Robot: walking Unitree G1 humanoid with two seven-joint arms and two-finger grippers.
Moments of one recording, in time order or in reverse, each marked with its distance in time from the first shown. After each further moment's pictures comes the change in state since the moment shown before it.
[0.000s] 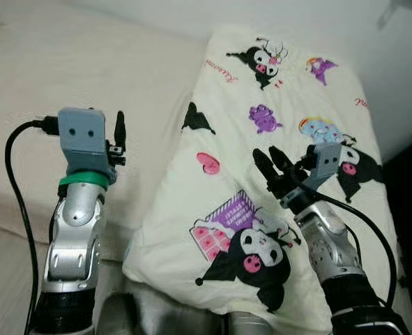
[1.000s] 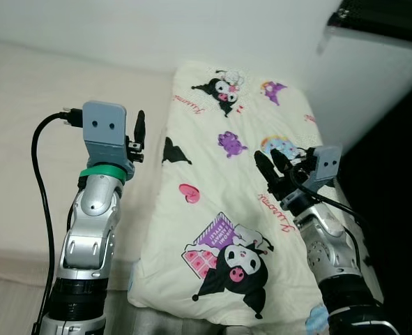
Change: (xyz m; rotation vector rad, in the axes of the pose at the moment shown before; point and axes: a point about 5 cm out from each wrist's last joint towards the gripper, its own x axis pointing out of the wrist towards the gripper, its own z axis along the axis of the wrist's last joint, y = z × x) left arm 0.004 -0.021 -0.006 -0.041 0.053 -0.084; right arm -0.002 -0.004 -0.005 -0.002 0.005 -0.030
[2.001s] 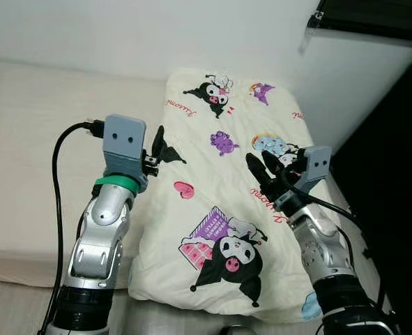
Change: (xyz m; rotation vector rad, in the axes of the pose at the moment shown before) left arm -0.010 -0.018 -0.012 0.000 0.043 -0.130; right arm 0.004 0.011 -0.005 0.017 0.020 0.041
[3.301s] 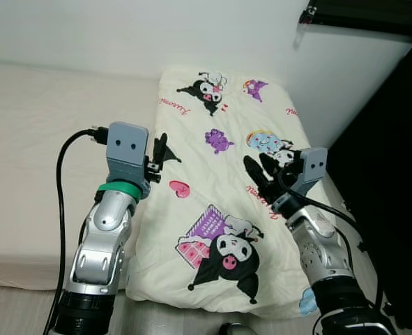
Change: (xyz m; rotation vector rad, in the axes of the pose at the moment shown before) left arm -0.005 -0.002 -0.008 -0.018 0.029 0.001; right arm -0.001 0.002 -0.004 -0.007 0.023 0.006
